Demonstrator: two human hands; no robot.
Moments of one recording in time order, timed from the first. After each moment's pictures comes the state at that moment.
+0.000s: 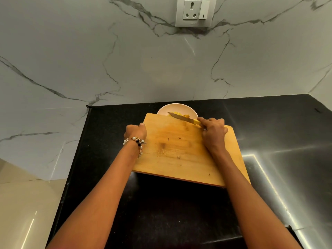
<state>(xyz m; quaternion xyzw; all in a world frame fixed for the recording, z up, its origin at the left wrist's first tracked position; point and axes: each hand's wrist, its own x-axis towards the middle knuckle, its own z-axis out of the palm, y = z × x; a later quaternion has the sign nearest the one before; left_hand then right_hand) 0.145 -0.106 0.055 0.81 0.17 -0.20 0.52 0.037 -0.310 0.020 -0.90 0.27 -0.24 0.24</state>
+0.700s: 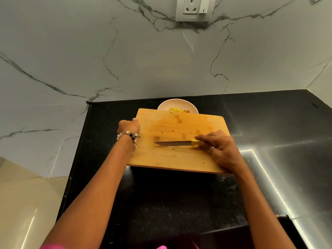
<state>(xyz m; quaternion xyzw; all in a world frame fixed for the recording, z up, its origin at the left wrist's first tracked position) 0.151 -0.087 0.059 0.81 0.20 -0.19 0.52 -0.040 -0.305 0.025 -0.92 0.06 -0.18 0.34</state>
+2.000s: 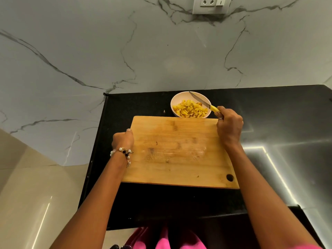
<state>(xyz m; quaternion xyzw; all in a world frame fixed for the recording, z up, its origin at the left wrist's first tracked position) 0.120 -0.001 0.025 0.82 0.24 -0.14 0.51 0.015 -0.291 0.018 -0.88 0.22 -0.39 0.16</state>
